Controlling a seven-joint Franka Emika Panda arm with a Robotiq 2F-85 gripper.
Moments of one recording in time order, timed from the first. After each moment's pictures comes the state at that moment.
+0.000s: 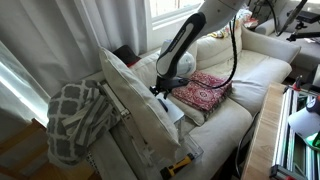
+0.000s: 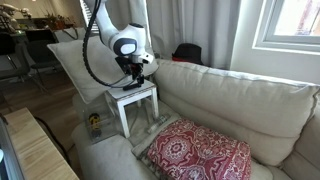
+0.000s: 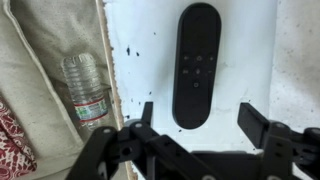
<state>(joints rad) 0.01 0.86 0.21 -1.84 0.35 2.80 0.14</state>
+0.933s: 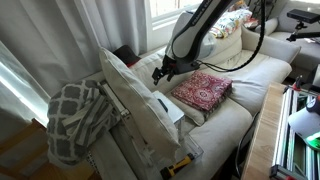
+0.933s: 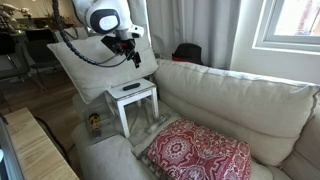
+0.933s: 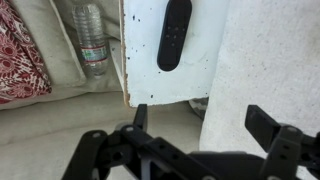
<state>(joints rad) -0.03 0.49 0.27 -2.21 0.35 3.02 0.06</state>
